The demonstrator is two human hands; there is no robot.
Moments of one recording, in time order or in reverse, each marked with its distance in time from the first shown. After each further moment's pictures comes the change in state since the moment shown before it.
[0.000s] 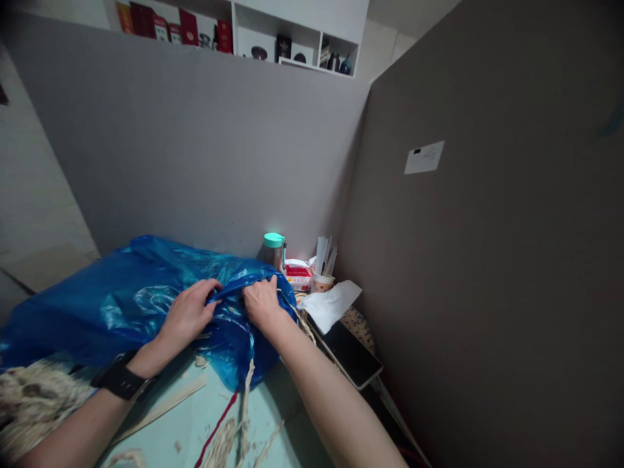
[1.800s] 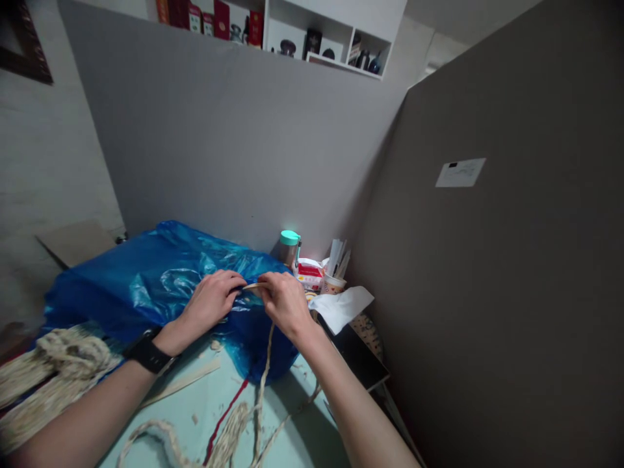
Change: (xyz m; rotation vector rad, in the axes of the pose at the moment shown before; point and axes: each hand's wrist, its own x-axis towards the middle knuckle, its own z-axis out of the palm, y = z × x) left_hand -0.003 0.003 -0.008 0.041 -0.030 0.171; right_hand -0.049 0.007 -0.037 0.695 0.429 -0.048
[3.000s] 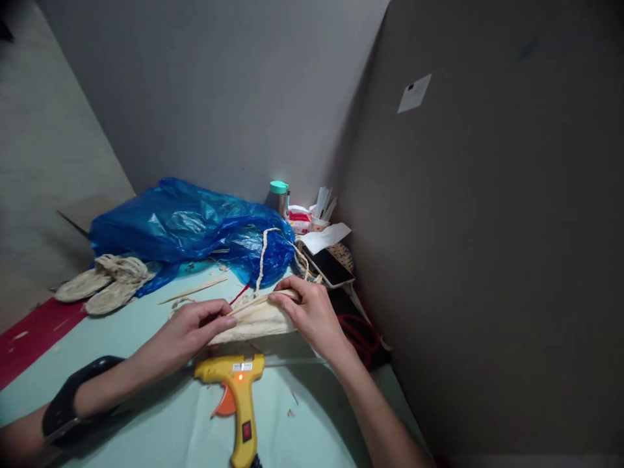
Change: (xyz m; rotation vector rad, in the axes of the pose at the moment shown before) left_hand -0.167 0.119 -0.049 -0.614 -0.374 -0.215; right_hand -0.181 -0.048 -0.062 0.417 -0.005 0.284
